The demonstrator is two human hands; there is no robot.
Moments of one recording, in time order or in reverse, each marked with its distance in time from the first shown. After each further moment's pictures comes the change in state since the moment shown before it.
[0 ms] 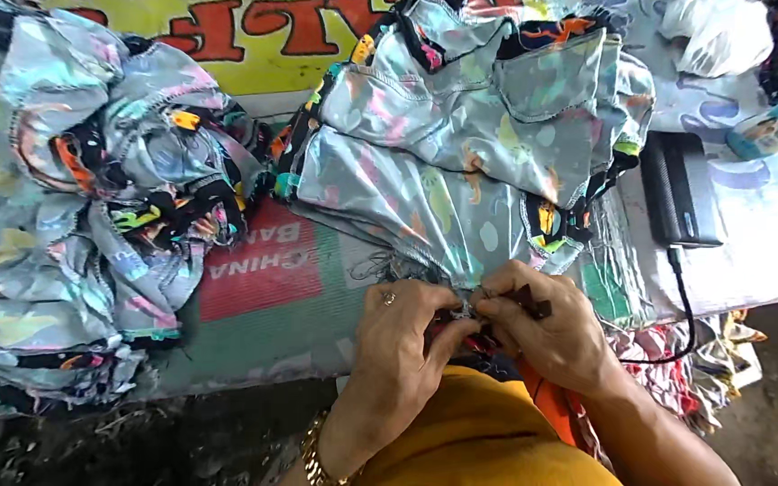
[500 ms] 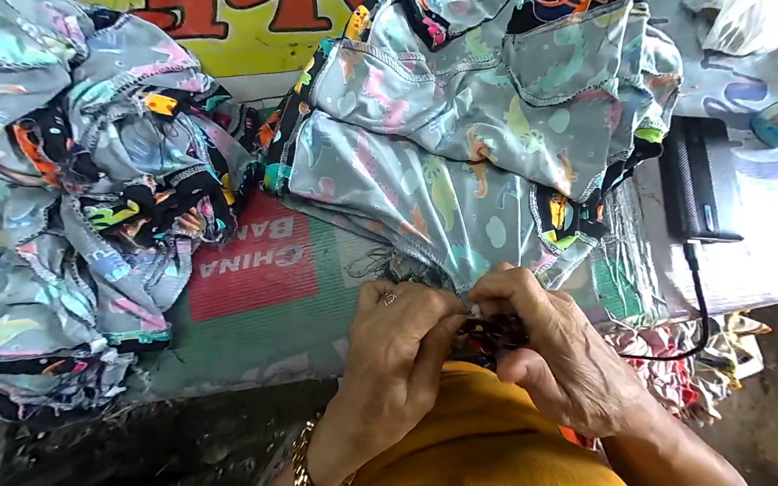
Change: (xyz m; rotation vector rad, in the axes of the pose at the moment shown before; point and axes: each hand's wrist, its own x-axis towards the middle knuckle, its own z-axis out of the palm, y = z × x) left_hand 0.002 -0.002 -0.012 -0.120 -0.090 -0.010; right_hand -0.005 -0.015 0.000 -0.335 -0.126 -0.044
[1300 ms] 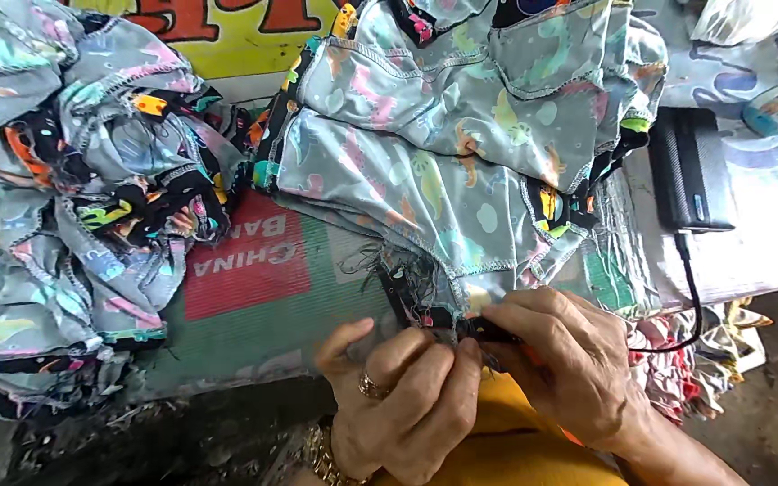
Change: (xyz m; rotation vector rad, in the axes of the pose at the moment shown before) left_hand -0.026 0.009 0.014 0.527 0.275 0.423; right_hand -0.026 -0.001 0.005 -0.360 0.258 -0.160
